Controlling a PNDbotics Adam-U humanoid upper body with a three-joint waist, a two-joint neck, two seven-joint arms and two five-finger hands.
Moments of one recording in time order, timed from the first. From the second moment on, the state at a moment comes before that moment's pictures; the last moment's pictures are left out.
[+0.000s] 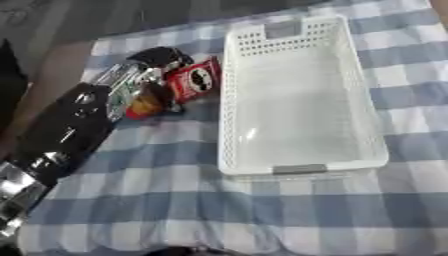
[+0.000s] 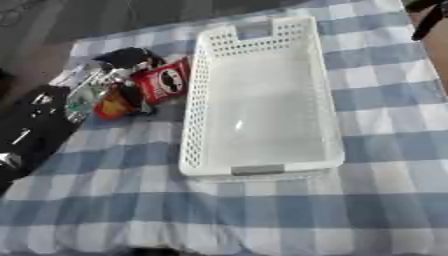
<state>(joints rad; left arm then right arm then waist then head) -0.63 0.60 -0.31 -1.12 -1.04 -0.10 -0.08 -0.46 -0.26 0.01 -1.84 0.18 -0.40 0.24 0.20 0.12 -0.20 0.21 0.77</state>
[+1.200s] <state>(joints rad) -0.66 0.76 -0.21 -1.25 -1.02 -0.03 -0.05 -0.46 -0.25 0.01 -1.83 0.19 -0.40 0.24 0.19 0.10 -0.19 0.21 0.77</state>
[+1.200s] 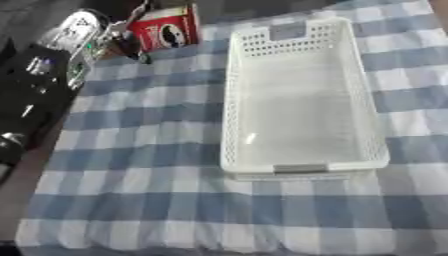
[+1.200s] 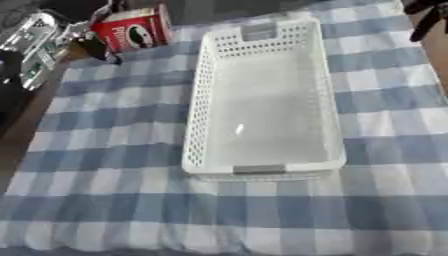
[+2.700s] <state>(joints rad) -0.78 0.61 -0.28 -1.44 -0.84 -0.02 -0.12 -0.46 -0.24 0.01 -1.83 0.18 -0.39 0.26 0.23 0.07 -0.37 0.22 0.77</state>
